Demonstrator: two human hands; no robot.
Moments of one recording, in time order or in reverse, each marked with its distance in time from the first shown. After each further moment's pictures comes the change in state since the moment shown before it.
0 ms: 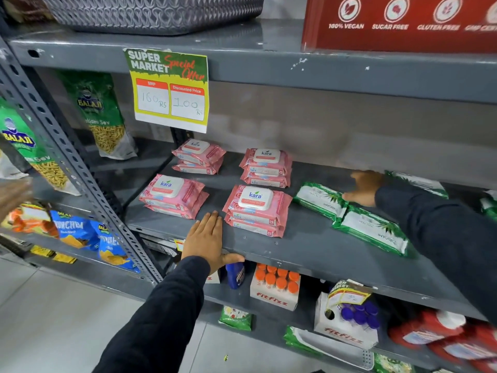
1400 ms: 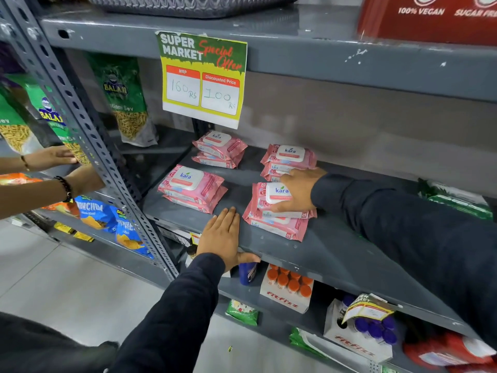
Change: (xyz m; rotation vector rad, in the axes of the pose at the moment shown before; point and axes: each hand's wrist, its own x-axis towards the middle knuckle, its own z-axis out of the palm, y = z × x) left_hand -0.003 0.001 -0.006 -0.013 -0.024 0.022; right_hand -0.009 -0.179 -0.004 -0.348 0.011 -0.557
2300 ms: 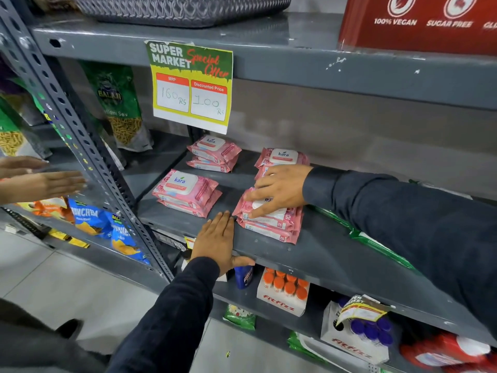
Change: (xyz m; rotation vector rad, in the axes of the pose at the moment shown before) left_hand 0.001 -0.001 0.004 -0.016 0.009 0.002; right_hand -0.010 0.001 -0.032 -0.753 0.246 -0.825
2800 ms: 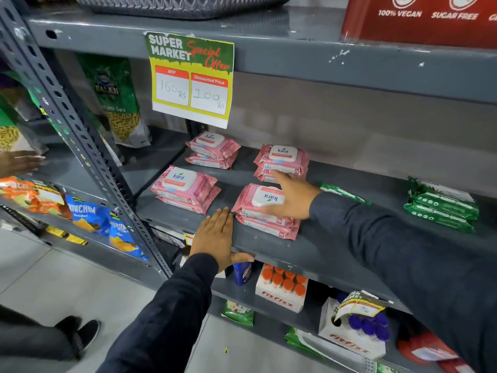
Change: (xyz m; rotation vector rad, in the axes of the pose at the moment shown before) left_hand 0.001 -0.002 0.006 -0.002 0.024 0.008; right_hand 0.006 -0.045 0.024 1.171 0.082 0.944
